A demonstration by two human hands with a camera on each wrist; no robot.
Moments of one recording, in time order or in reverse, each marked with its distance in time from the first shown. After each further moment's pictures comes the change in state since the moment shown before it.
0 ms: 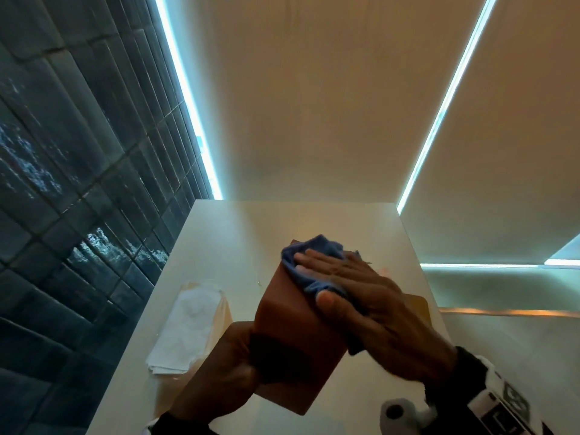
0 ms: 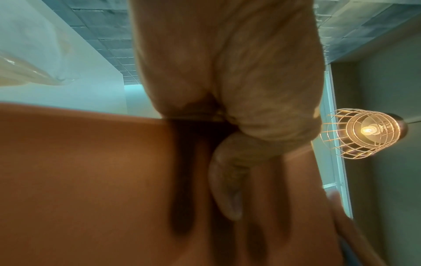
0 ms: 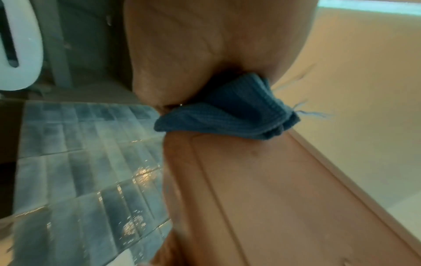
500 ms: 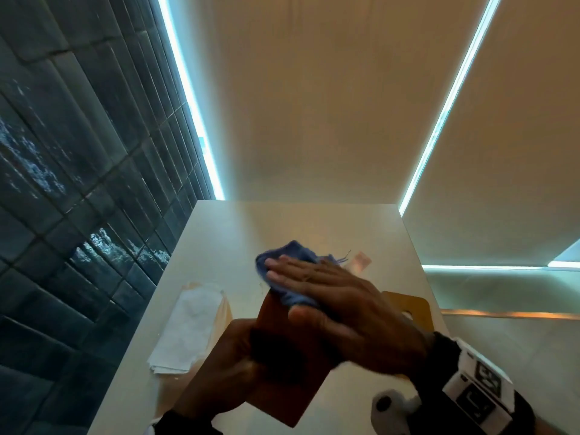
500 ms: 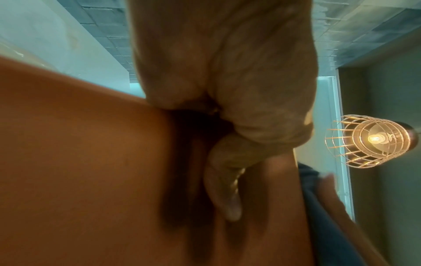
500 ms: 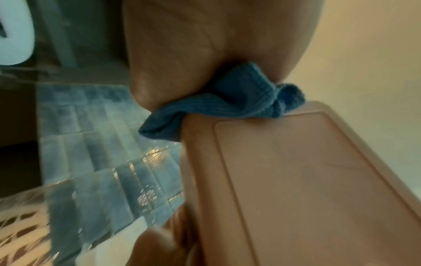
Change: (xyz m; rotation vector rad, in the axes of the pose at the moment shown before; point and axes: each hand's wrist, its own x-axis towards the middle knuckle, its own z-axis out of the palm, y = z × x) left_hand 0.002 0.010 0.001 0.020 -0.006 0.075; right_hand 0.020 -0.001 0.009 -0.105 -0.163 -0.125
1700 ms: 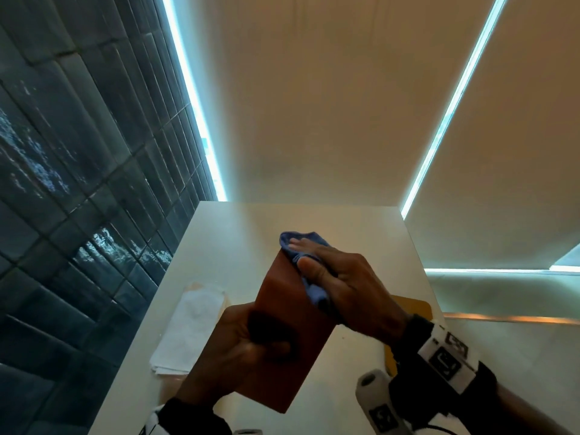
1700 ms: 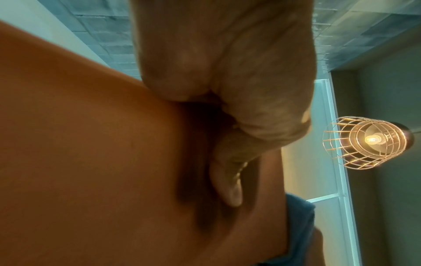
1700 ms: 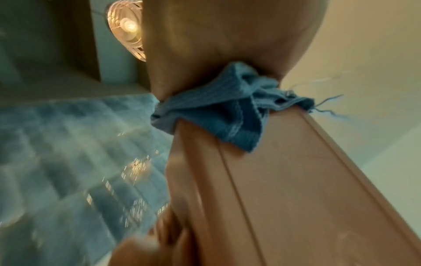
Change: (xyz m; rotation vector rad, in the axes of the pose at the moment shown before) left_hand 0.009 -0.015 -0.009 0.075 0.199 -0.108; right_hand 0.024 0.031 0.008 0.191 0.303 0.222
